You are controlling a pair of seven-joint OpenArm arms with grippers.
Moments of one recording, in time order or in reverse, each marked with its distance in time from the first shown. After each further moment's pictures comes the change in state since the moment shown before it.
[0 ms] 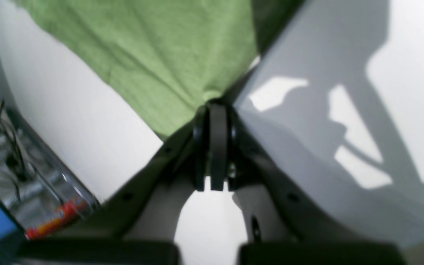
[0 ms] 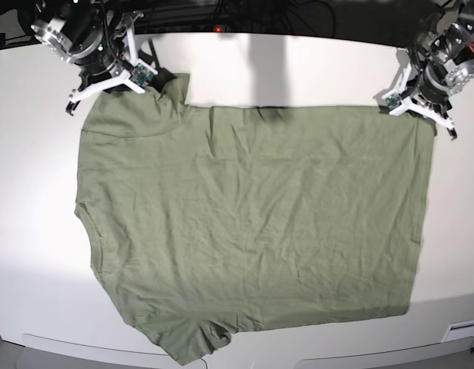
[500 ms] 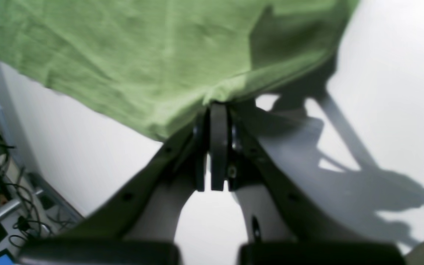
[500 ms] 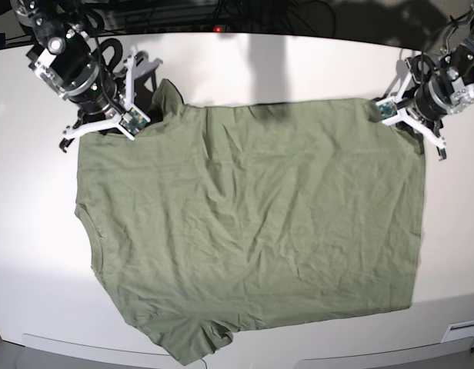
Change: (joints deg) left arm -6.1 -3.4 0.7 3.5 -3.3 -2.7 -7.6; right arm 10.5 0.0 0.0 -2.5 7.7 -3.1 0.7
